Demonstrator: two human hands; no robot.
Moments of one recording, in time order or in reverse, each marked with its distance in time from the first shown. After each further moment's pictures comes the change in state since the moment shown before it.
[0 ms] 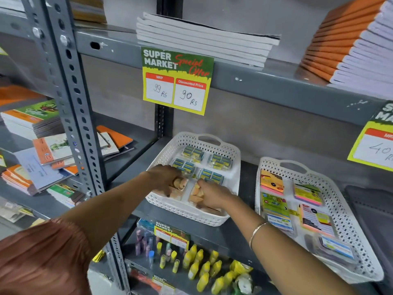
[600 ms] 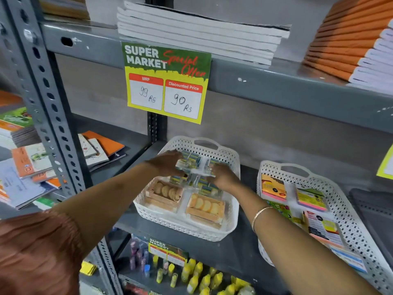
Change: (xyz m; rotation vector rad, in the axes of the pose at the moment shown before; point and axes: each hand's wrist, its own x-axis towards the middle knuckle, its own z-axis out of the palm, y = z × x) left_hand 0.052 -0.016 -0.031 -0.357 0.215 -0.030; right_hand 0.048 0.044 -0.035 0.236 0.172 0.179
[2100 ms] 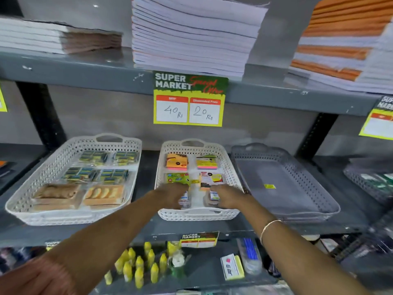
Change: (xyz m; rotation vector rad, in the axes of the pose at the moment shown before) left_hand -0.016 0.267 0.143 0.299 -0.278 0.482; right_hand -0.231 0.224 -0.042 -0.247 -0.137 0.190
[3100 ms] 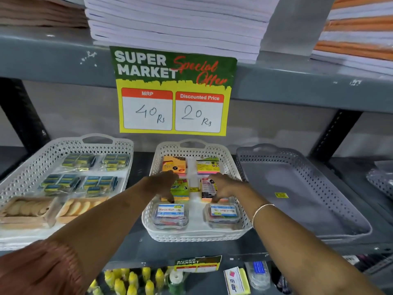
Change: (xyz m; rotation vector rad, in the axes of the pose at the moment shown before) left_hand 0.066 -0.047 -0.021 -0.045 -0.064 -0.155; right_hand 0.094 0.035 -0.008 0.151 -0.084 0.079
